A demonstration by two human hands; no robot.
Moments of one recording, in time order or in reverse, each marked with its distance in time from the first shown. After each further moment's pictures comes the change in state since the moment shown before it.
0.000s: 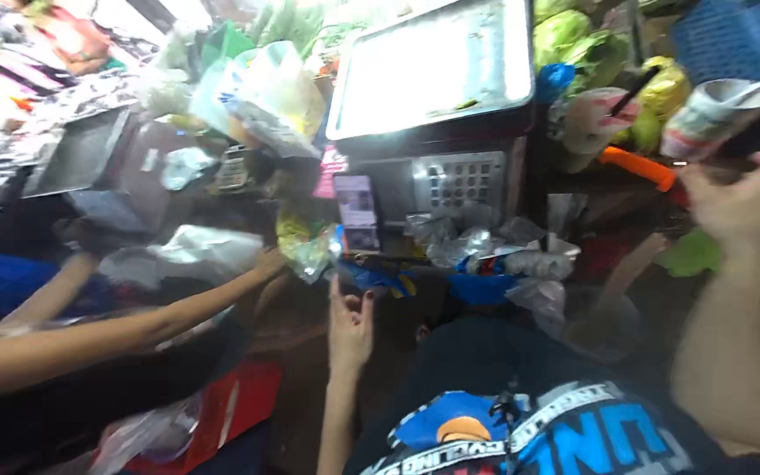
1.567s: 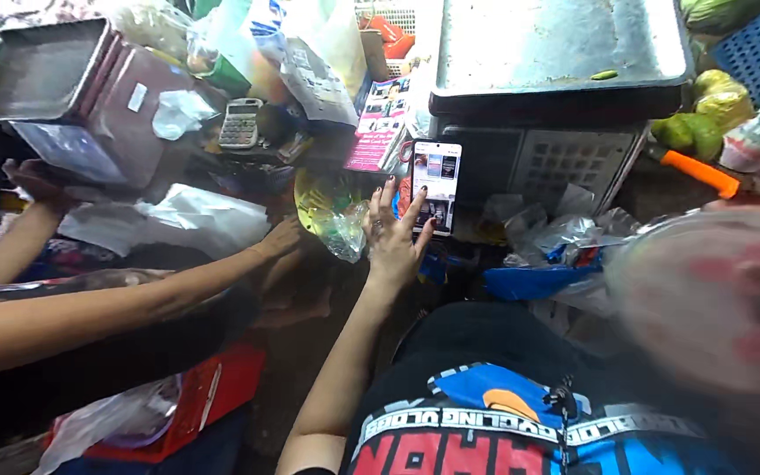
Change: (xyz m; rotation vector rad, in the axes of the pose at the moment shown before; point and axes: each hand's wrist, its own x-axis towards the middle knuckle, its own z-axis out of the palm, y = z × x) left_hand 0.126 -0.026 -0.017 0.130 0.071 0.574; right_hand -0.176 -0.177 0.016 0.430 -0.247 -0.798
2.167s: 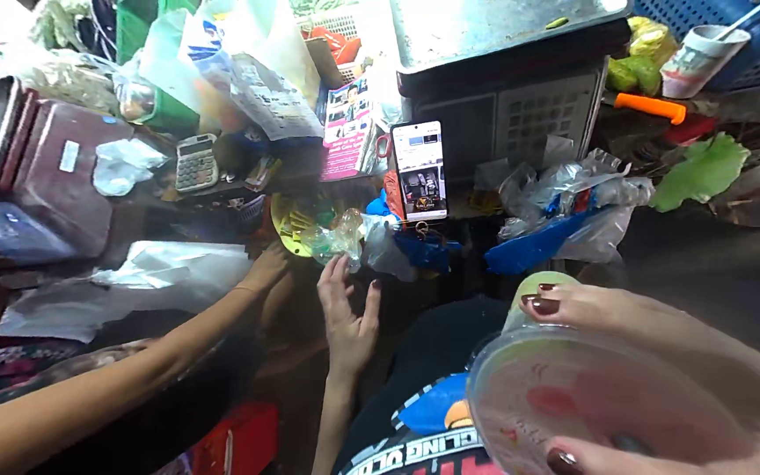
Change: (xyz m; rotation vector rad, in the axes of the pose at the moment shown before) left_hand -0.098 -0.062 -0.073 -0.468 -0.015 -0.177; right_hand 0.011 -0.117 0.102 0.194 -0.200 -0.138
